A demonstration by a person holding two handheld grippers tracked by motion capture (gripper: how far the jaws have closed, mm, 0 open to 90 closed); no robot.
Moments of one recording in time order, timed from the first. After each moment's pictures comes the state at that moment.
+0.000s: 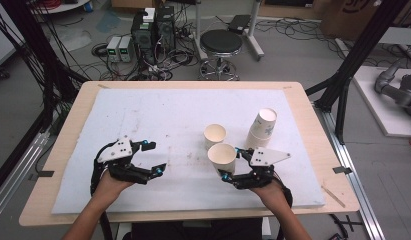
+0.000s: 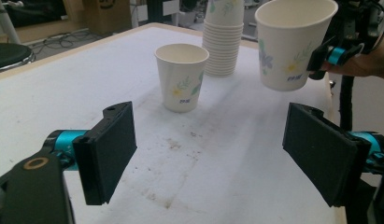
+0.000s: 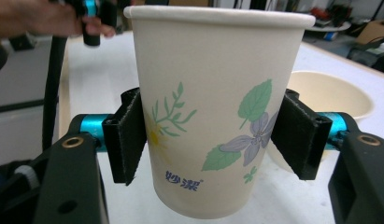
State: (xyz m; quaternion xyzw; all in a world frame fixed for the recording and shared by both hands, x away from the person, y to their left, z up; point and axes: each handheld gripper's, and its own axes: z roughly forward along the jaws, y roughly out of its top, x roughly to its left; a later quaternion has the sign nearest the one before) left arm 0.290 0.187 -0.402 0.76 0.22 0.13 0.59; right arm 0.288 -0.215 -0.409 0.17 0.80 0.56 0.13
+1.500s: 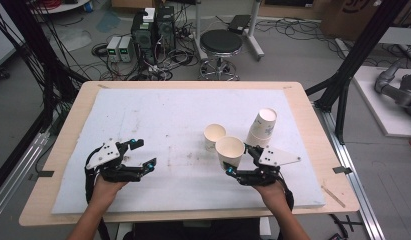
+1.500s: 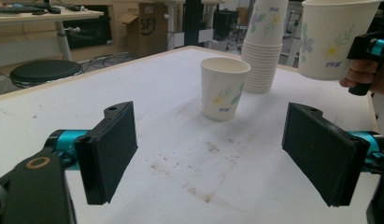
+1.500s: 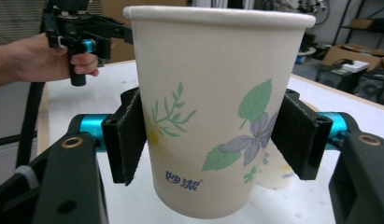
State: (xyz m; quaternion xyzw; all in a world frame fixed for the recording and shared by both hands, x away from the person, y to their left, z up) left arm 0.288 0.211 -0.419 0.72 0.26 0.19 0.62; right arm 0.286 -0.223 -0.408 0.20 0.75 0.61 0.16
